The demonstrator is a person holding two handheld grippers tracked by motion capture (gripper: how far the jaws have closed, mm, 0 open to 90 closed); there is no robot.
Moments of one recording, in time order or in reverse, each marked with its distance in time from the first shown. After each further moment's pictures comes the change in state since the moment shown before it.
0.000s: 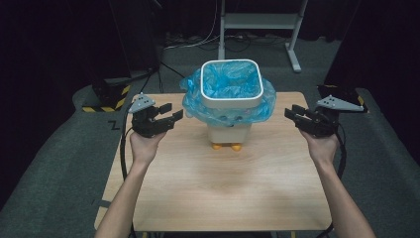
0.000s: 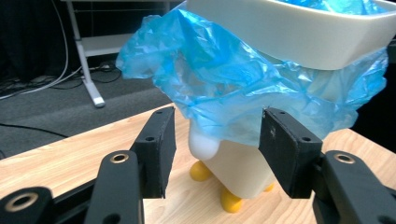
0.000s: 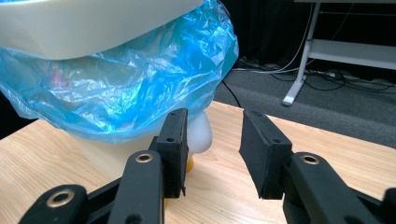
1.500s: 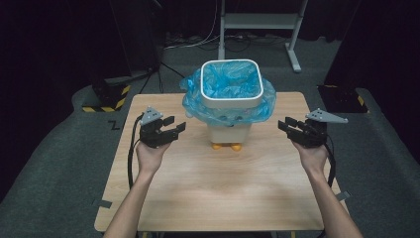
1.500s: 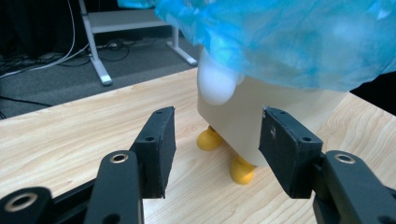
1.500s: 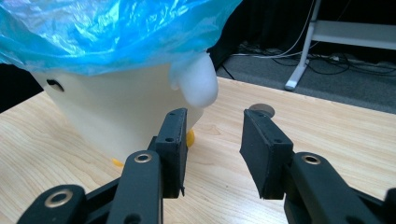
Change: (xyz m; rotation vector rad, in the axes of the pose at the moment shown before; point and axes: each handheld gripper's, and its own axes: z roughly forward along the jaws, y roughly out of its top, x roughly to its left) left arm 0.001 -0.044 0.021 0.079 0.042 -0.021; right arm 0.002 -0.043 0.020 0.045 -0.004 0.011
